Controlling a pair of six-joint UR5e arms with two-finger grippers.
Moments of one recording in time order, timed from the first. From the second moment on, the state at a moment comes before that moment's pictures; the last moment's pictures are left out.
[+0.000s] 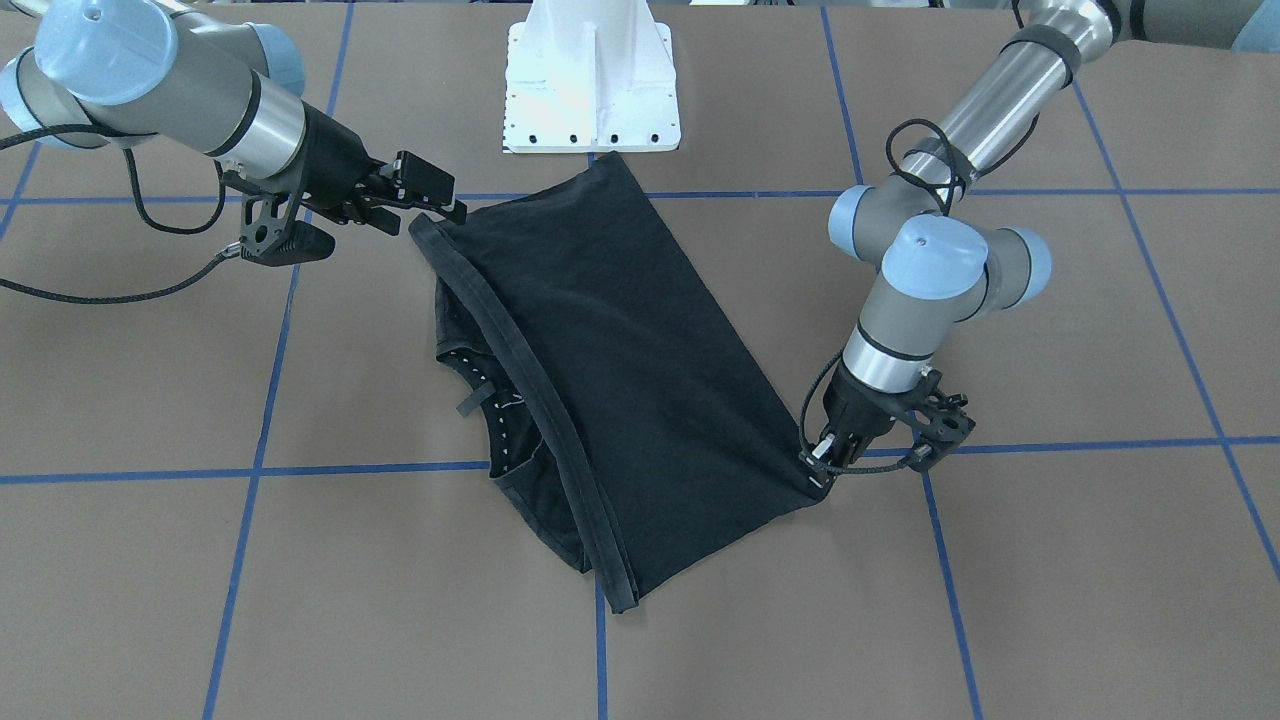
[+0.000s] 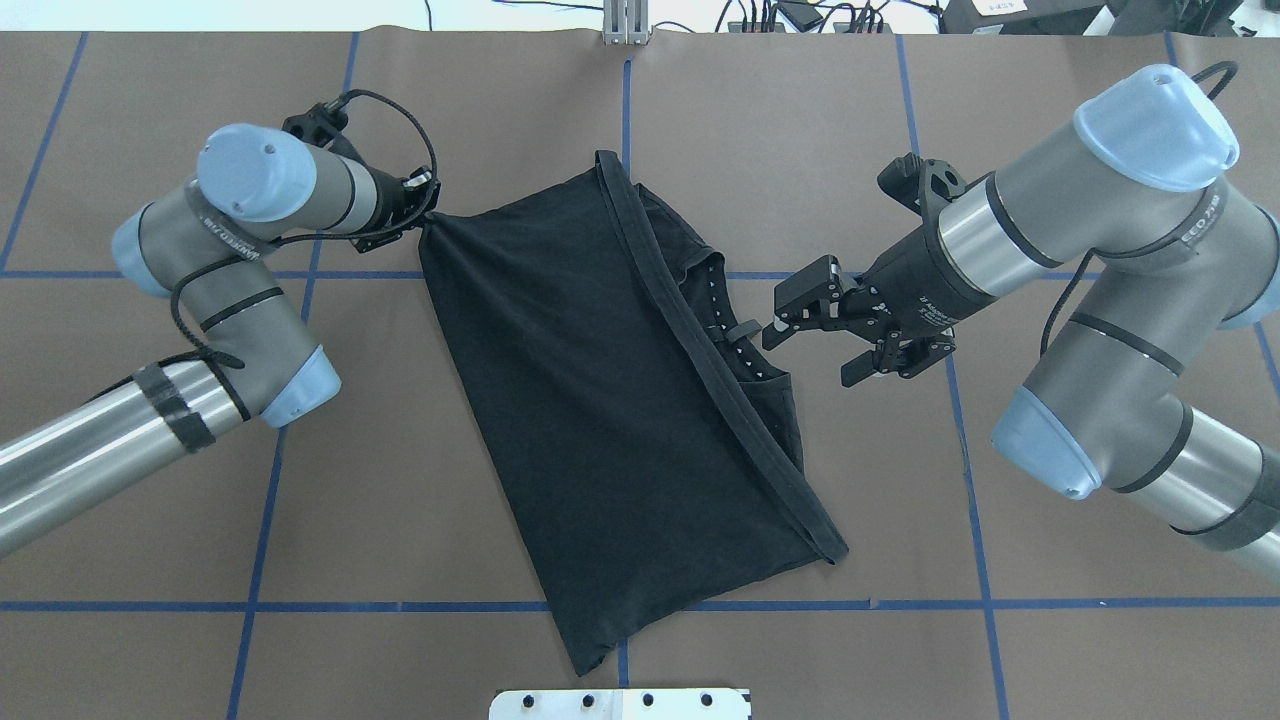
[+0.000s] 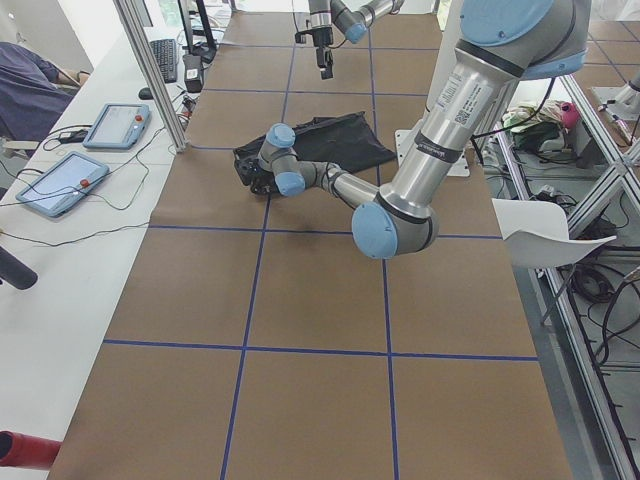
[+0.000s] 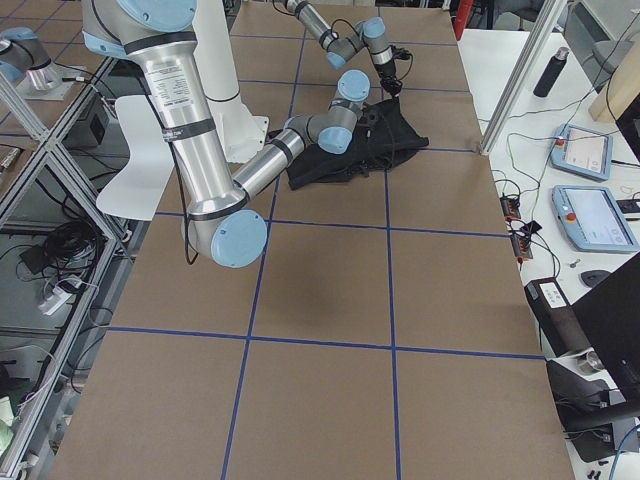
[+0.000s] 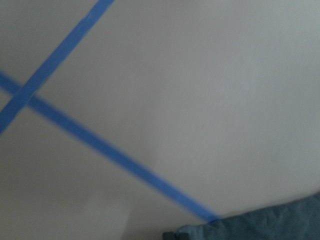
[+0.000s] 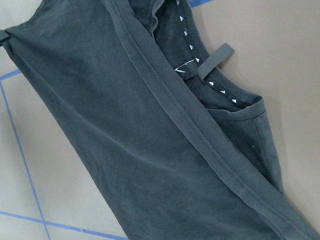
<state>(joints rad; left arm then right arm) -0.78 -2.19 -1.24 -2.30 -1.77 -1.74 0.79 -1.22 1.88 -1.07 2.45 1.49</state>
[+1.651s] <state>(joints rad) -0.81 -2.53 -0.88 -2.38 -1.71 -1.69 0.79 -1.22 1.87 -1.07 2.41 1.48</state>
